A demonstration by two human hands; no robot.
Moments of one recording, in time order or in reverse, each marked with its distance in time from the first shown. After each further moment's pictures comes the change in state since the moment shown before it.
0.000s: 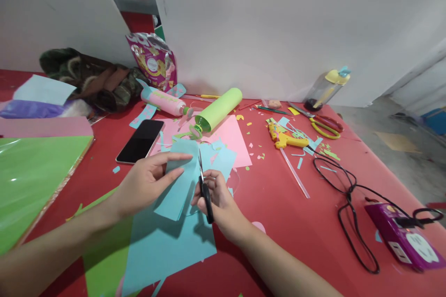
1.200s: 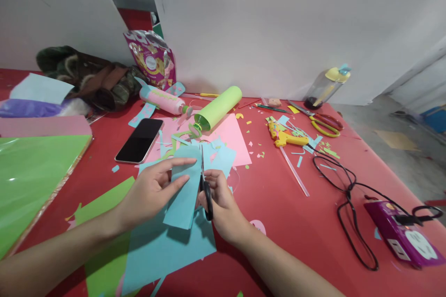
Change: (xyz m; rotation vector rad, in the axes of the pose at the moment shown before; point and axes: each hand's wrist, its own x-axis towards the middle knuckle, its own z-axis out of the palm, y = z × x) left_hand -0.009 0.003 0.014 0.033 0.020 0.031; right_hand -0.002 -0.010 0.010 -0.107 0.120 0.030
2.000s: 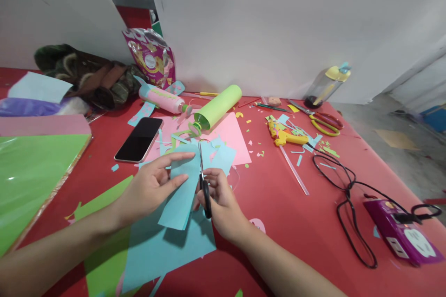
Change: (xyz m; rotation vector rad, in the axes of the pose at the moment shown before) left_hand 0.002 0.001 -0.004 -0.013 -0.047 -0.067; right_hand 0.000 0.001 -0.001 -0.039 0.018 -0.031
